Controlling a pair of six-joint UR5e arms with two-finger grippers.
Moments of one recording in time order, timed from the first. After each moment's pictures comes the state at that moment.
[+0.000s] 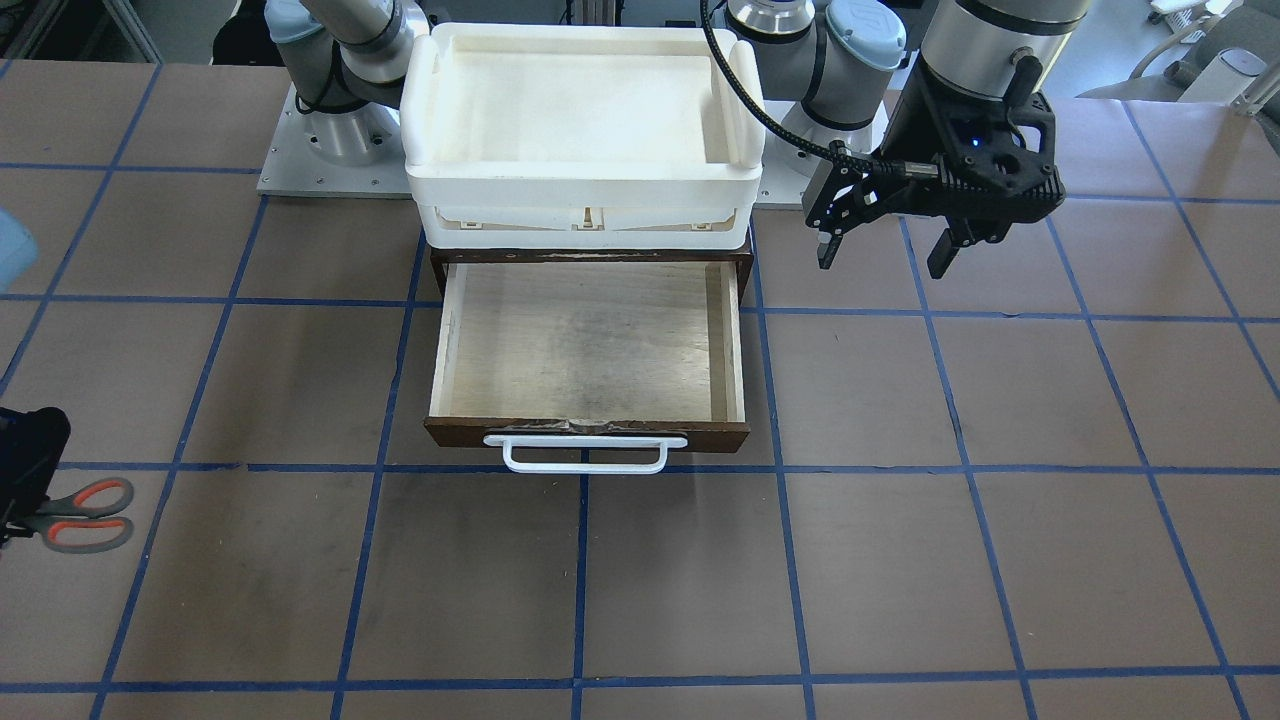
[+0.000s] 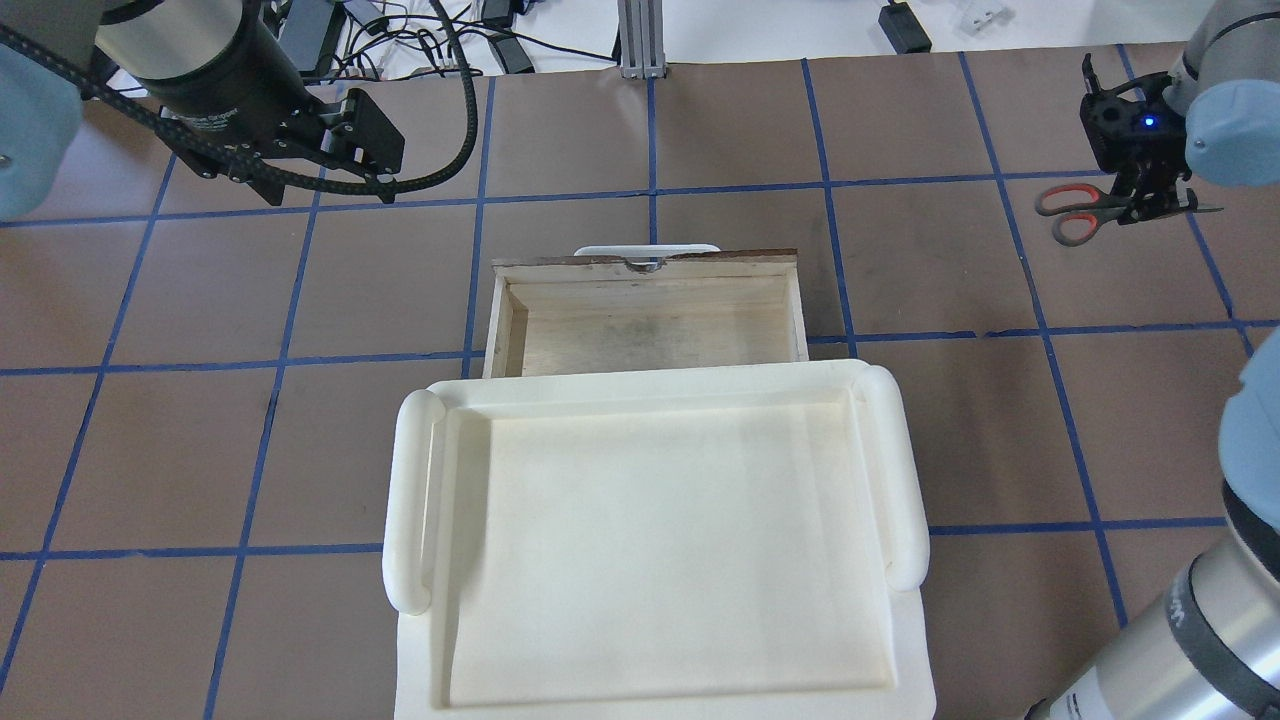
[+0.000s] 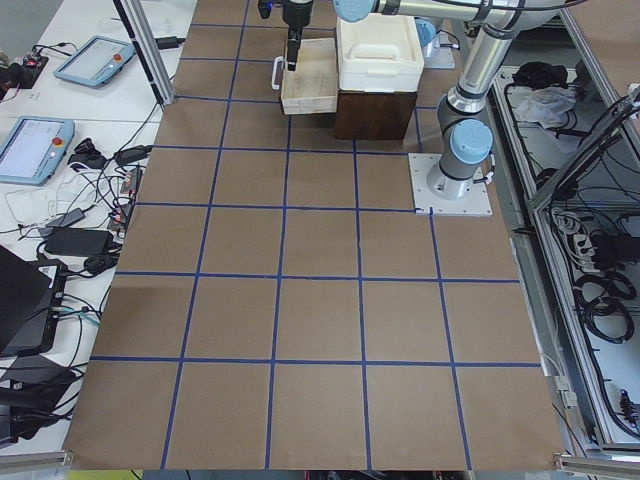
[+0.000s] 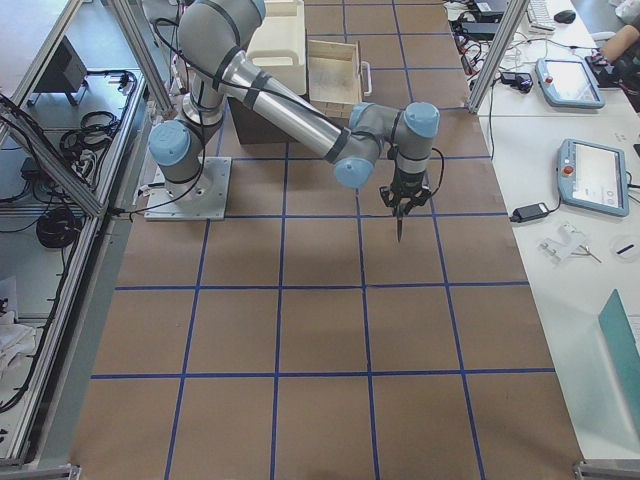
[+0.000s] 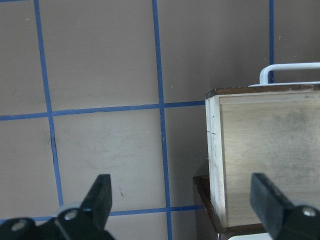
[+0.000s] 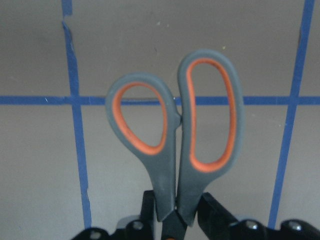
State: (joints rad) left arm -1.56 -1.56 -1.52 -1.51 1.54 0.06; right arm 1.22 -1.14 1.53 -2.03 -1.68 -1.94
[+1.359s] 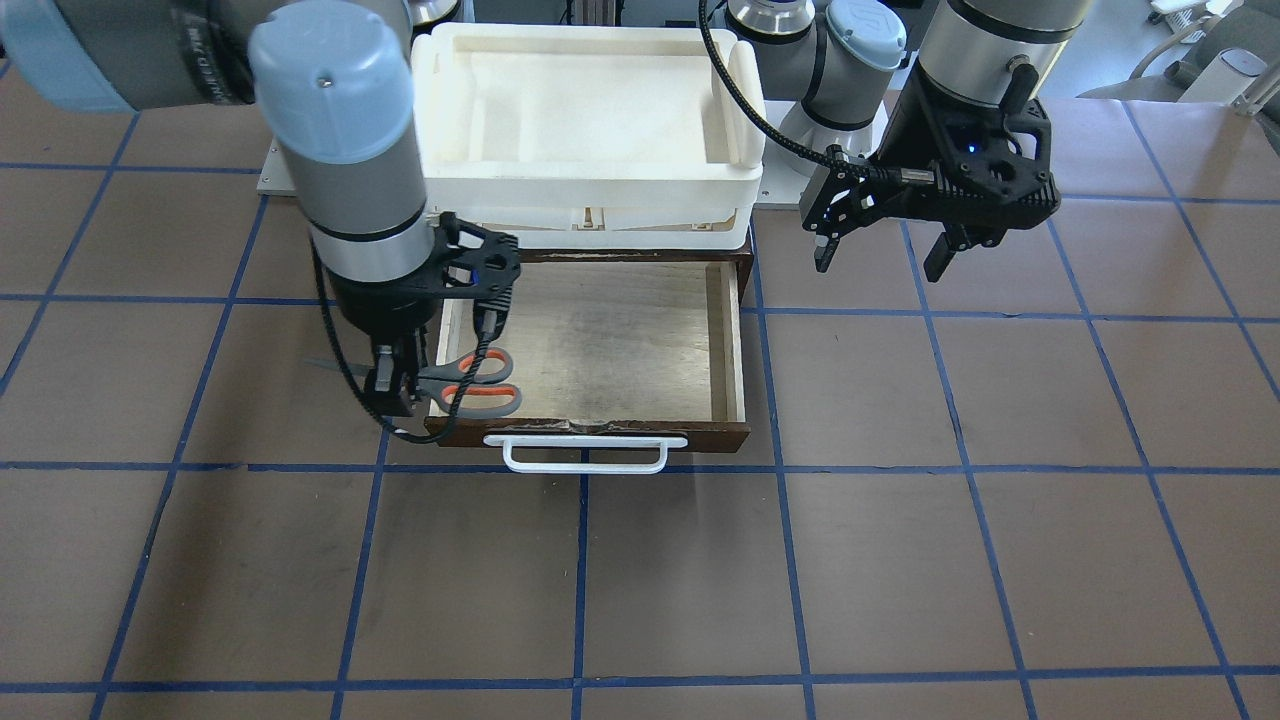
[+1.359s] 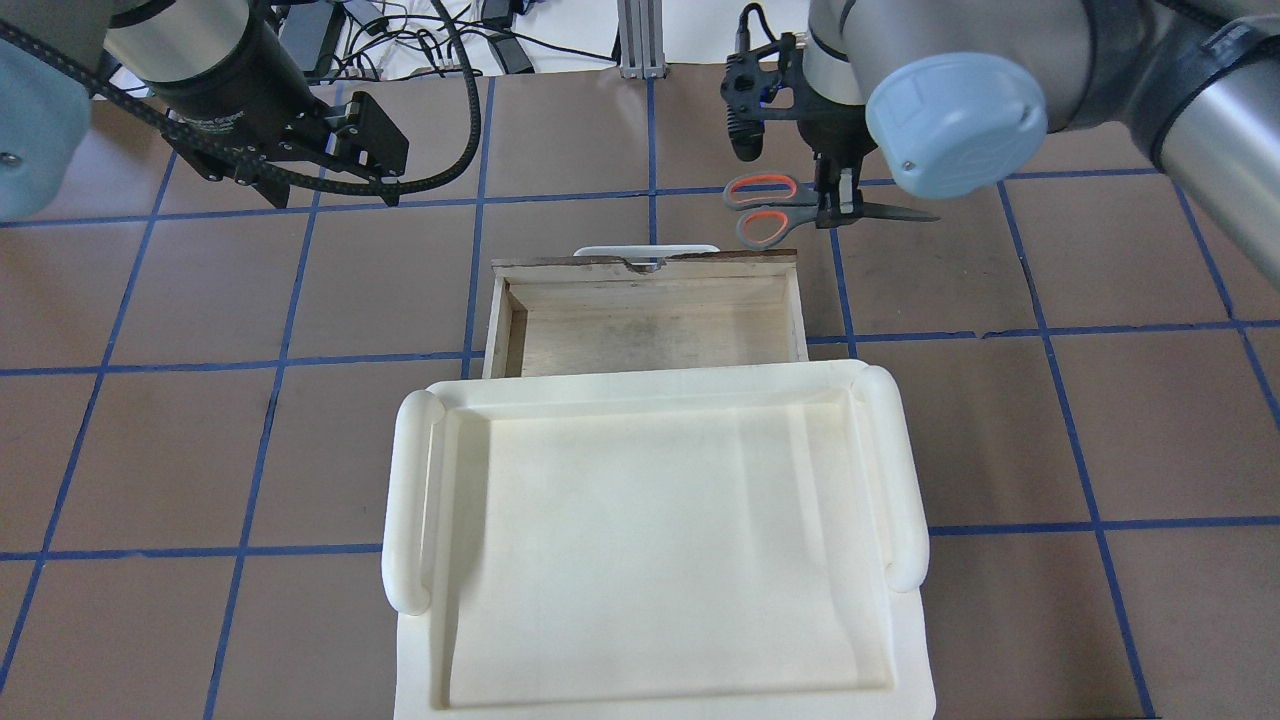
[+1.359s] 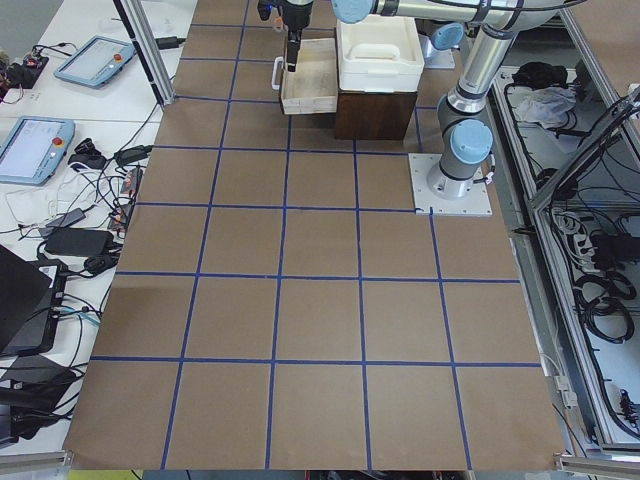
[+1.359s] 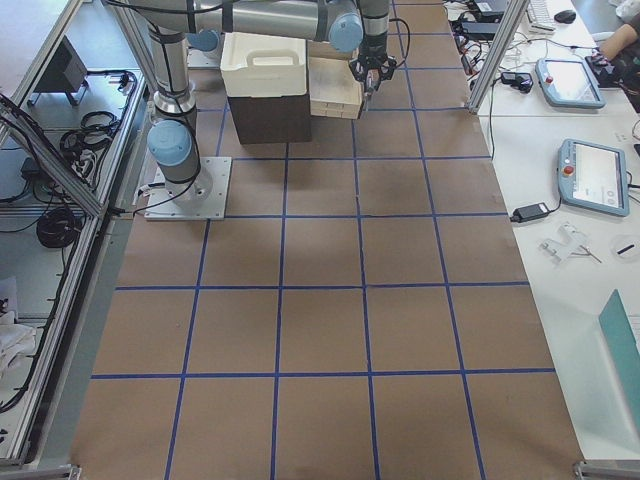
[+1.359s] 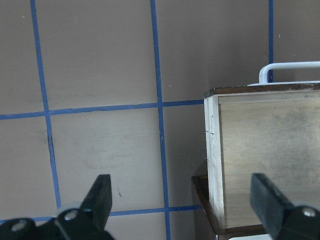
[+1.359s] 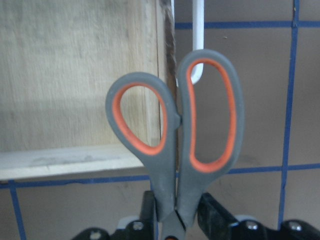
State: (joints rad) left arm -1.57 -1.57 -1.52 -1.51 1.54 0.06; right arm 1.79 -1.34 1.52 -1.81 -1.66 -1.32
